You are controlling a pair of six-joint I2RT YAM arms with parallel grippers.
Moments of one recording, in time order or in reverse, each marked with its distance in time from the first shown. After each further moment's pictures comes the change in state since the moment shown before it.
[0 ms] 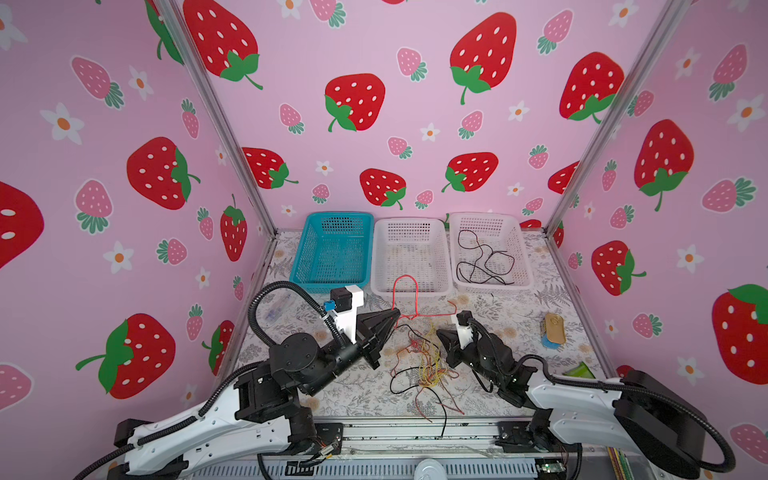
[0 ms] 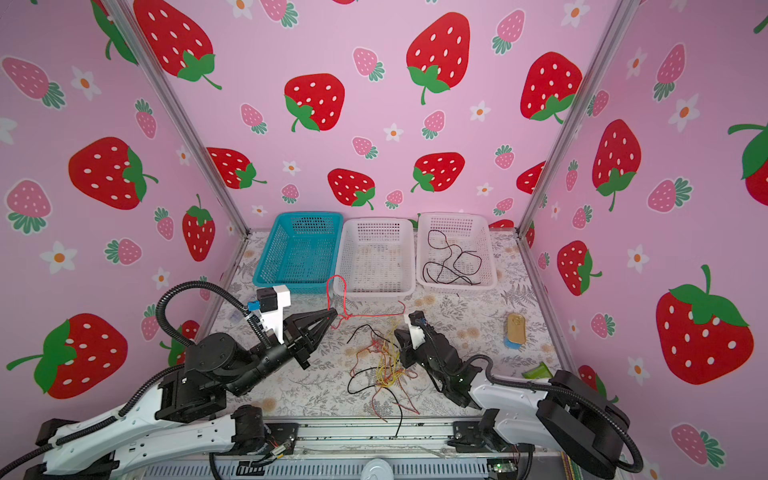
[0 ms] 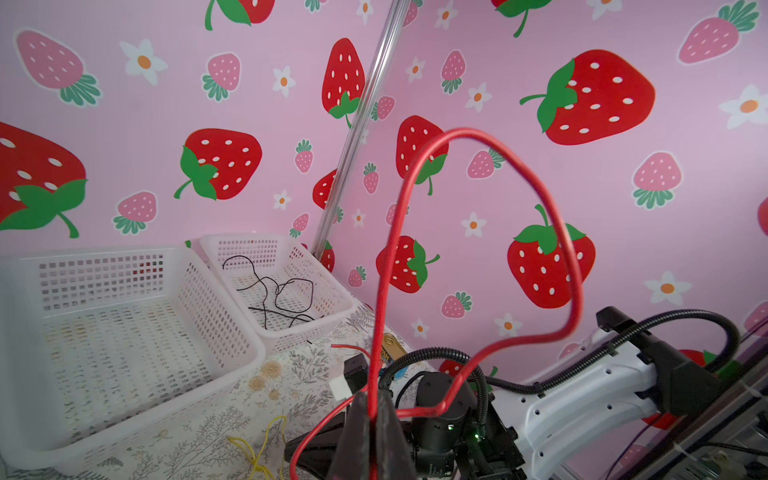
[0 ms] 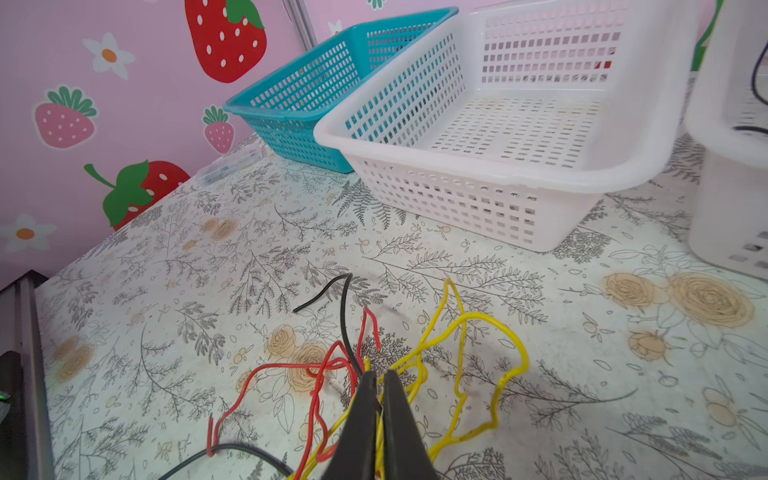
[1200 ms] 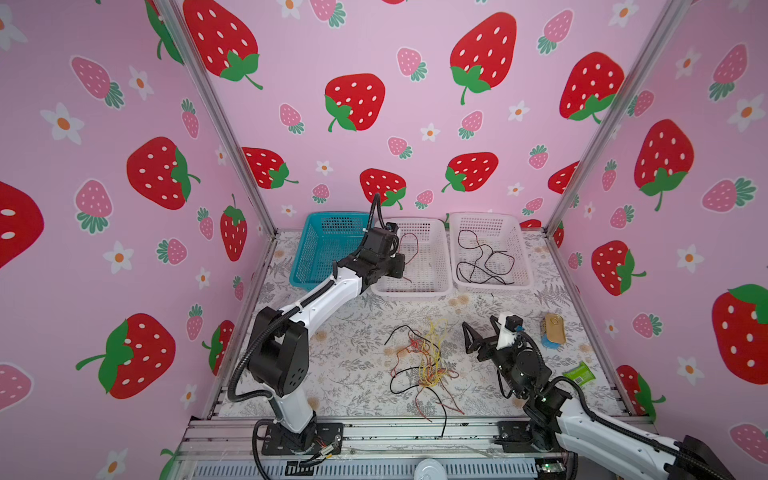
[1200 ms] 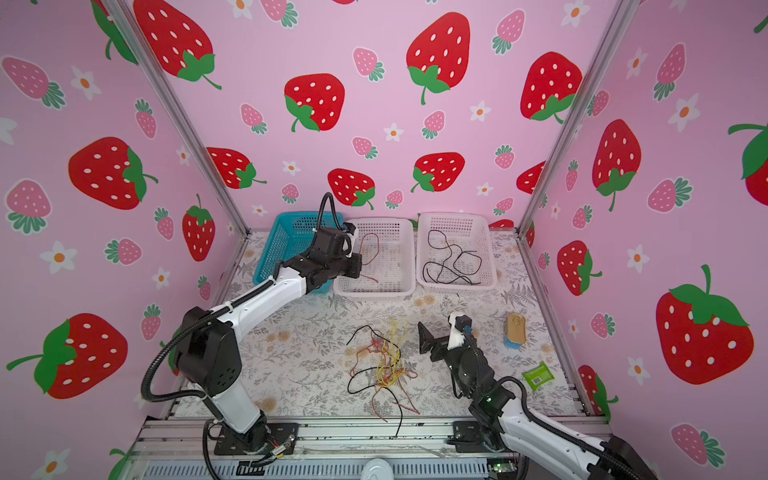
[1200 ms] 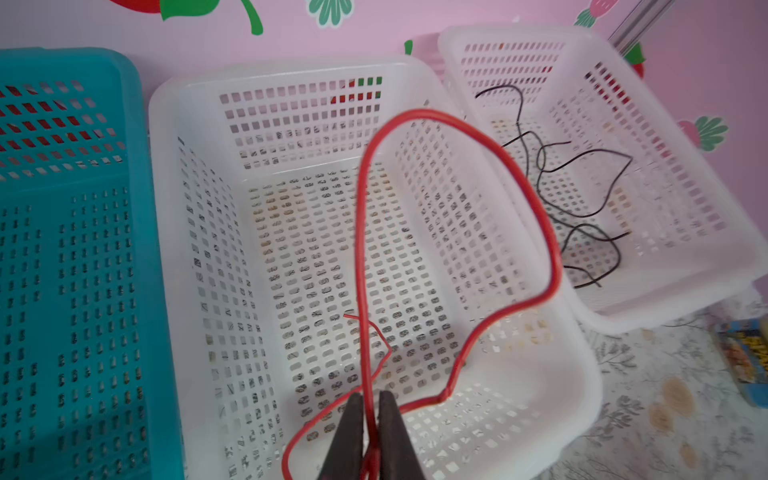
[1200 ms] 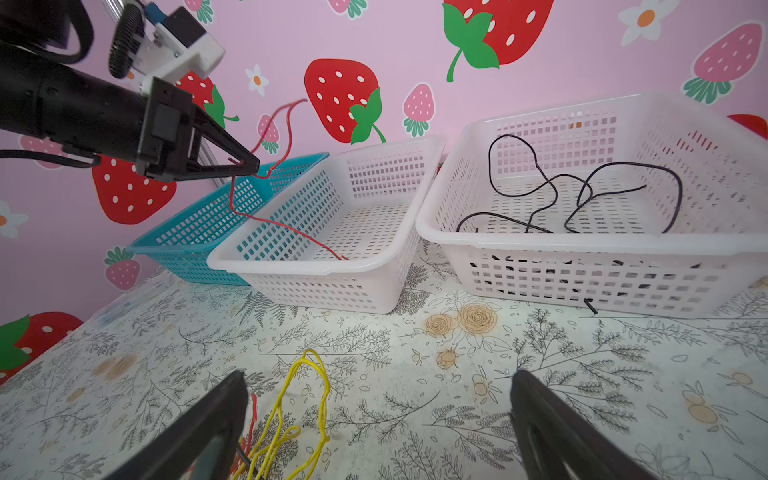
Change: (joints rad) left arm 0.682 1.106 0.544 -0.187 0.338 0.145; right arm -0.122 -0.409 -0.198 -0.010 0.221 -0.005
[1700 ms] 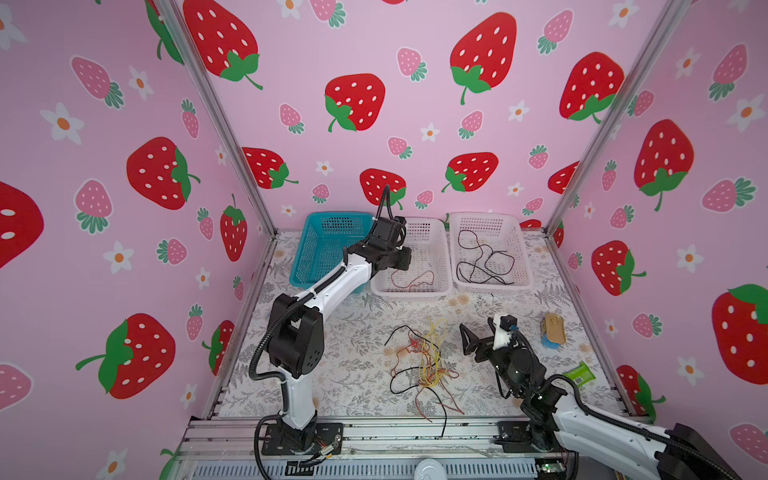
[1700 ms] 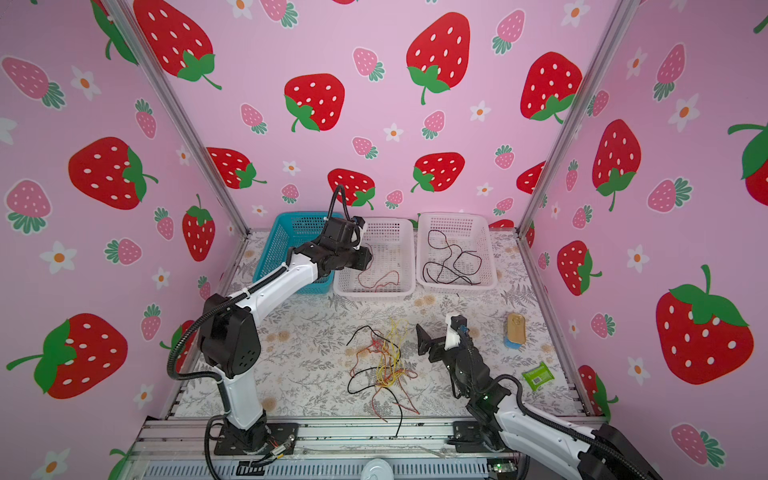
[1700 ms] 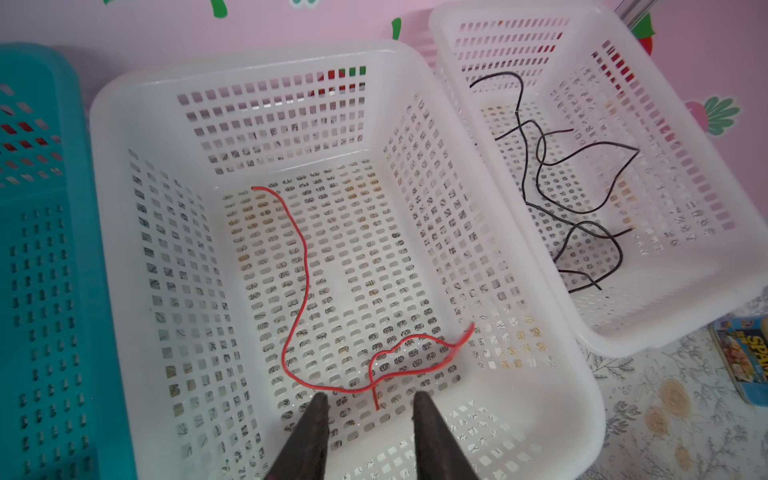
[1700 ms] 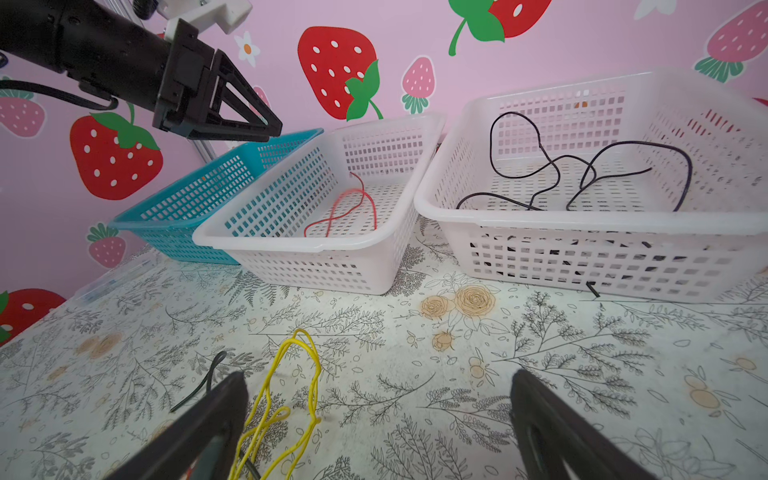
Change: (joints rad) left arm -0.003 0.124 0.237 -0.159 0.039 0.035; right arm 0.000 0.081 0.001 0.029 -0.011 -0.006
